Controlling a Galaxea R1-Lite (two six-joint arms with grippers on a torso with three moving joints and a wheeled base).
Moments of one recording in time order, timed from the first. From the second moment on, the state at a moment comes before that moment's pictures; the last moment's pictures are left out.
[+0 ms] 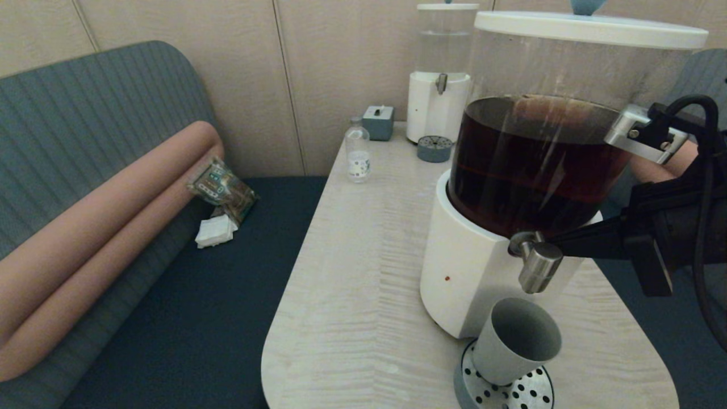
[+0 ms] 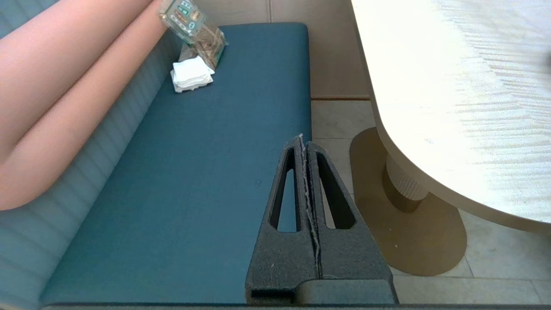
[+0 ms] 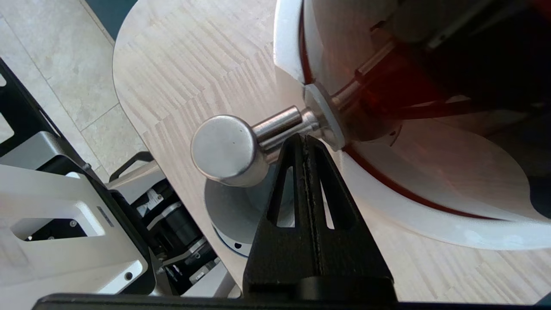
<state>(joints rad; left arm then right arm) 0.01 0.00 0.00 -0.01 -0.01 0.02 0.40 1.41 -1.29 0.51 0.32 -0.26</state>
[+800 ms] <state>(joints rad) 0.01 0.00 0.00 -0.01 -0.01 0.02 0.41 1.42 -1.28 0.45 0.31 -0.26</state>
